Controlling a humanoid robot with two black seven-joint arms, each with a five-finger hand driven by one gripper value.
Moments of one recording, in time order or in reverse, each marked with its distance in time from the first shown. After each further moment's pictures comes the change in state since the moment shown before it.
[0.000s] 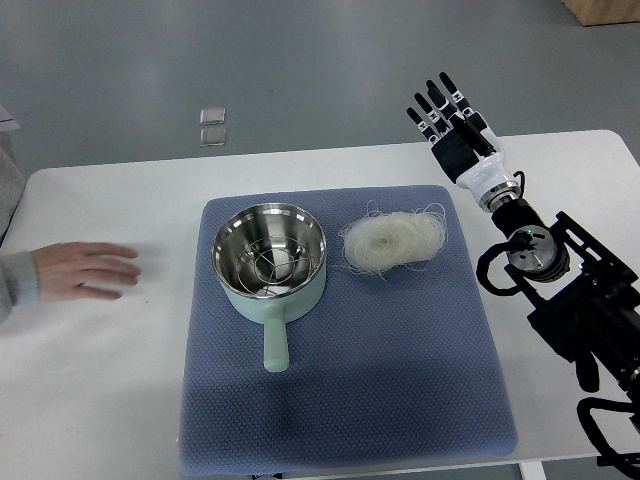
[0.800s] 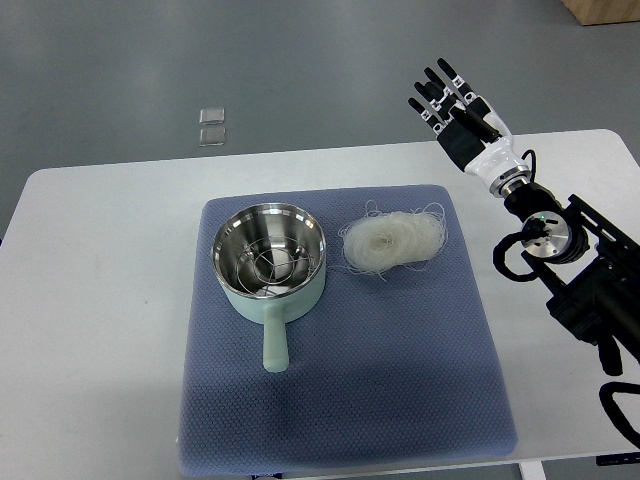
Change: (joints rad) left arm -0.001 0.000 0.003 -0.003 0.001 -0.002 0.000; right arm 0.094 -0.129 -0.145 0.000 -0.085 0.039 -0.005
